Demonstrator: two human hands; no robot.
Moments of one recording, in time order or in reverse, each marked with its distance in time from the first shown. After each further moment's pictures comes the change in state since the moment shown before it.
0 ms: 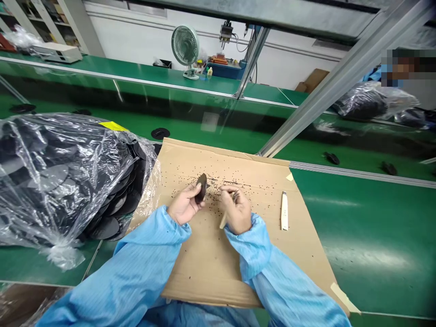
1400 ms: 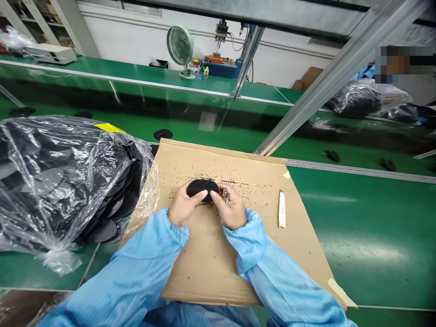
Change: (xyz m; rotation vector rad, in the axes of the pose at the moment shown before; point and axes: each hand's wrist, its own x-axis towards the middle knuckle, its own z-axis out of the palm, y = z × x) left_hand 0.002 -0.016 -0.001 0.397 -0.051 0.375; right_hand 0.005 0.002 -0.001 -0.196 -0.097 -0.030
